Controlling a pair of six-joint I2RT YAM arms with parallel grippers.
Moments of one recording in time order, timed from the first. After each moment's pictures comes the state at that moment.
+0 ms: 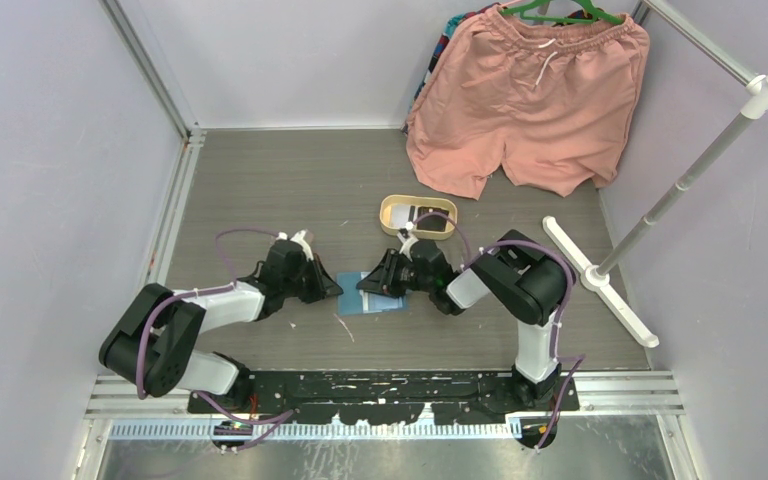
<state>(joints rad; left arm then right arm) -0.48 1.39 0.42 0.21 0.25 -0.75 0.73 1.89 0.60 0.83 -0.40 1.07</state>
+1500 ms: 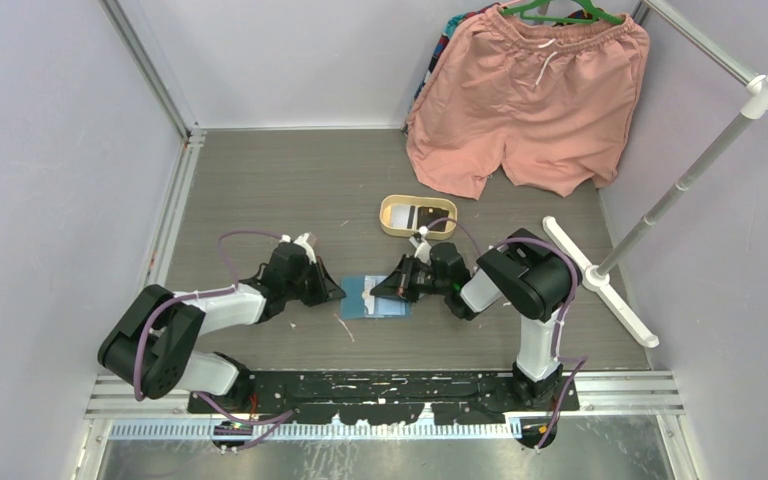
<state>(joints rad) -0.50 1.38 0.41 0.21 0.24 -0.77 0.63 1.90 0.48 1.01 -0.58 1.12</state>
